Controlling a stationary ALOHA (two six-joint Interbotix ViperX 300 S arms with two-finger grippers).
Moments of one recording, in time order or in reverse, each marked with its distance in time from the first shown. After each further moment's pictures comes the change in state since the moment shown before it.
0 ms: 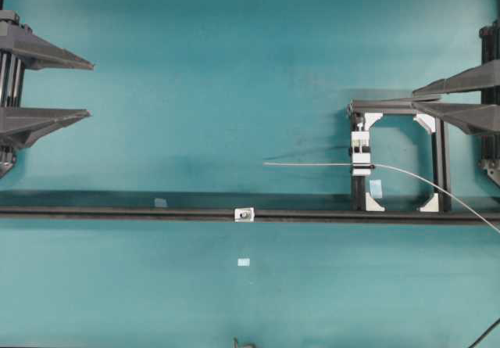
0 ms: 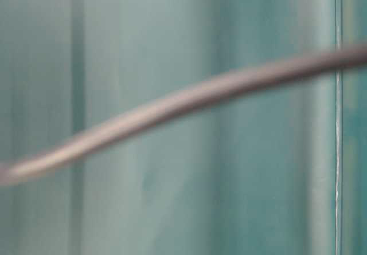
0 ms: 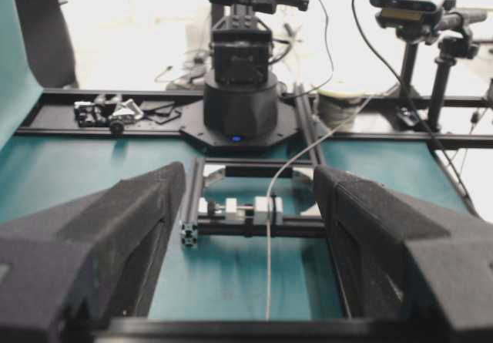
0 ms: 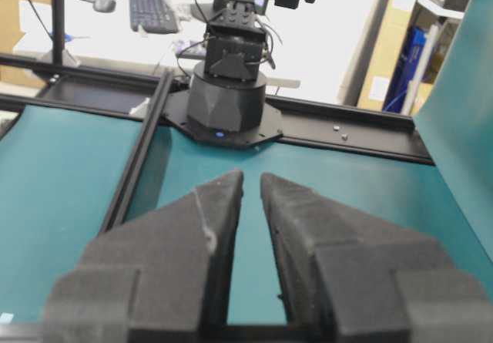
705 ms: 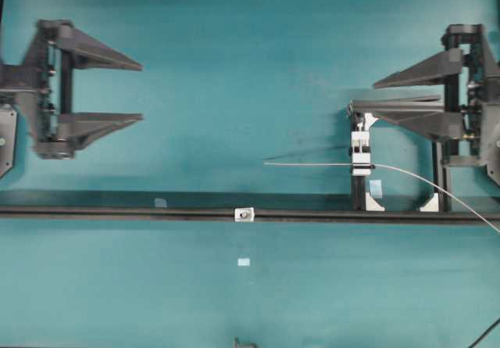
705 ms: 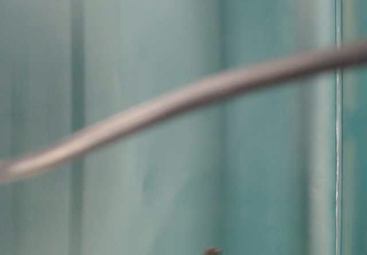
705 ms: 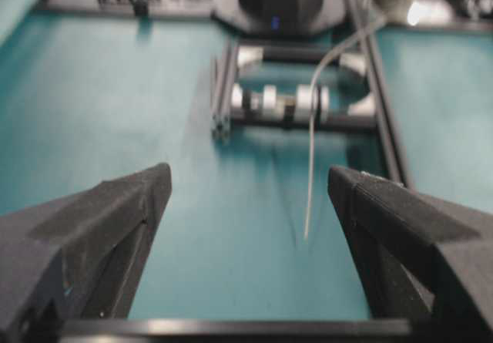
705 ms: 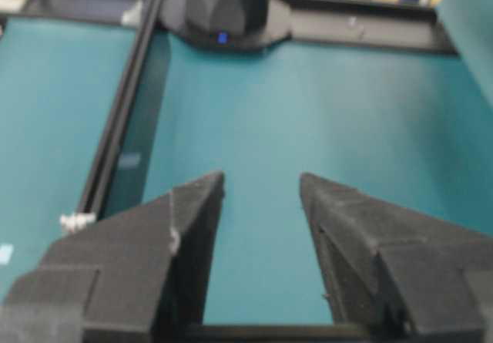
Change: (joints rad) left arm 0.052 0.325 -0.023 -0.029 -0.060 0.017; right arm -0.032 0.213 -0.054 0.002 0.069 0.083
